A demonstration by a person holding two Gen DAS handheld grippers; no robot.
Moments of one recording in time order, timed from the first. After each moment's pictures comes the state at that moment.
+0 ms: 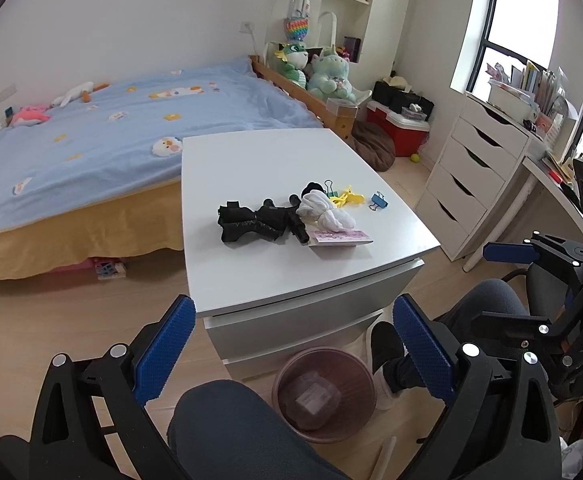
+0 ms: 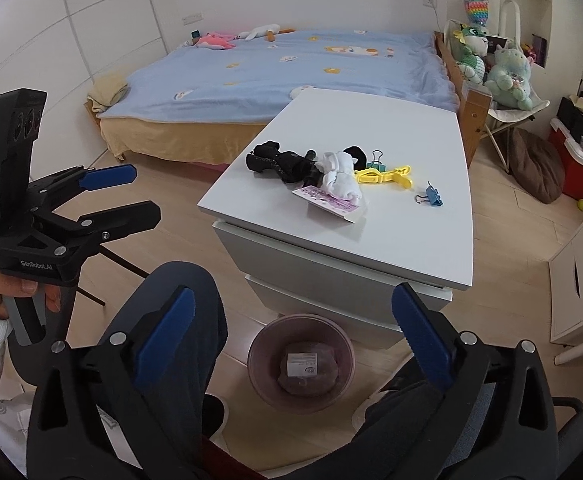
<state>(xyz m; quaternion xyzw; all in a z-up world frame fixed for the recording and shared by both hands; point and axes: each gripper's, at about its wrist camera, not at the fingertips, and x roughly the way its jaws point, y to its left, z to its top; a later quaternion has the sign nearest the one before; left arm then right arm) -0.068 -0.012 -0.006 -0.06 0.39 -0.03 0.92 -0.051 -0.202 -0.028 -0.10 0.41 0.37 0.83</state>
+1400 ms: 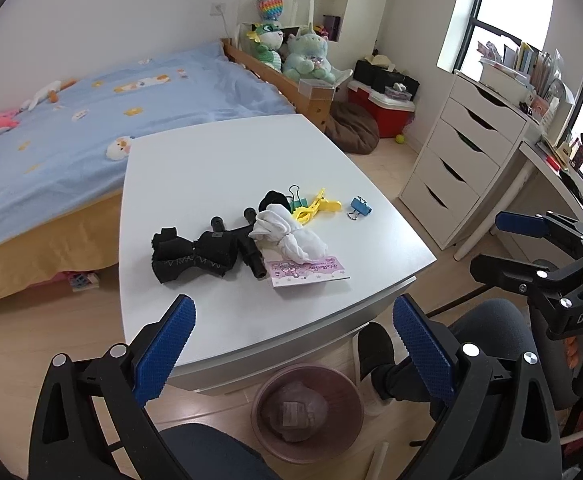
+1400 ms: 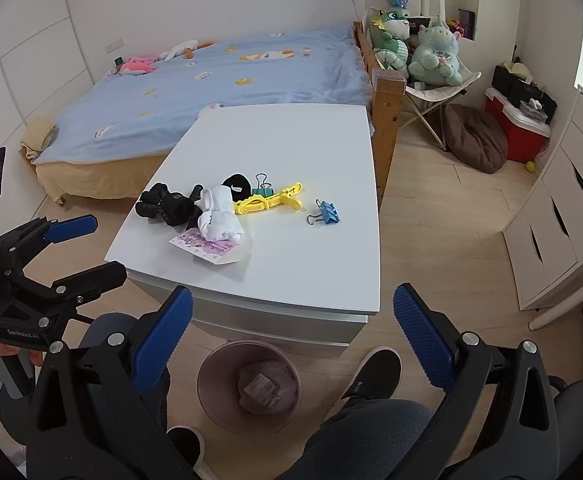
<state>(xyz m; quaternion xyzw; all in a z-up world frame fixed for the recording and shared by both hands) 0.011 -0.045 -0.023 -0.04 0.43 -0.06 0.90 0.027 -0.238 -0.027 -0.06 0.42 0.25 0.87</state>
